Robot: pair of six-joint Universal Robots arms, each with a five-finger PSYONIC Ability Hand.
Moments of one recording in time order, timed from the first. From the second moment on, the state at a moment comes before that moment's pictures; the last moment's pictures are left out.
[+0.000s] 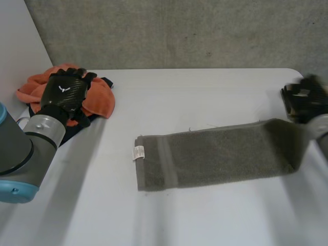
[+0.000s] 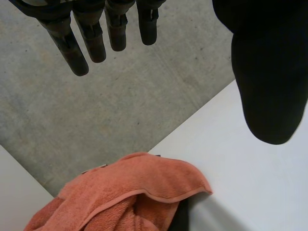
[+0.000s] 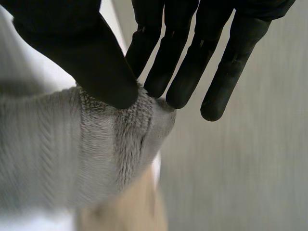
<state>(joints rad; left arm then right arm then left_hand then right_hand) 4.45 -1.82 -1.73 3.58 -1.47 3.49 1.60 -1.18 1.67 -0.49 1.28 2.16 0.19 0.21 0.22 0.21 0.05 1.11 1.18 1.19 1.20 0.98</state>
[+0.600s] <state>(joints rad) 4.29 -1.75 -1.80 3.57 -1.49 3.48 2.08 -1.26 1.88 -0.52 1.21 2.44 0.19 0.21 0.22 0.21 0.05 0.22 0.21 0.21 0.21 0.04</state>
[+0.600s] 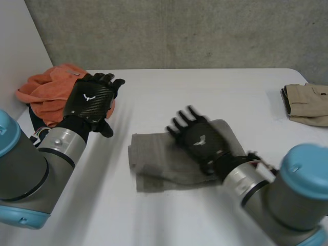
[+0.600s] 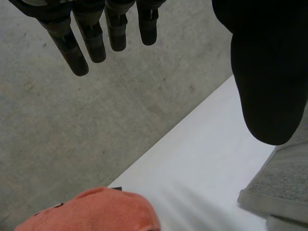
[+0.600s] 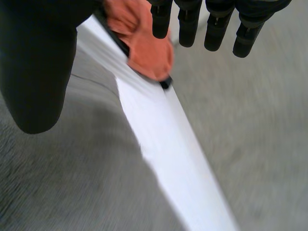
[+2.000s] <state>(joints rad) 4.00 -2.16 -1.46 3.18 -1.86 3.26 2.03 -0.84 1.25 0.20 1.28 3.03 0.19 0.21 0.22 0.21 0.05 0.22 0.21 0.21 0.21 0.04</state>
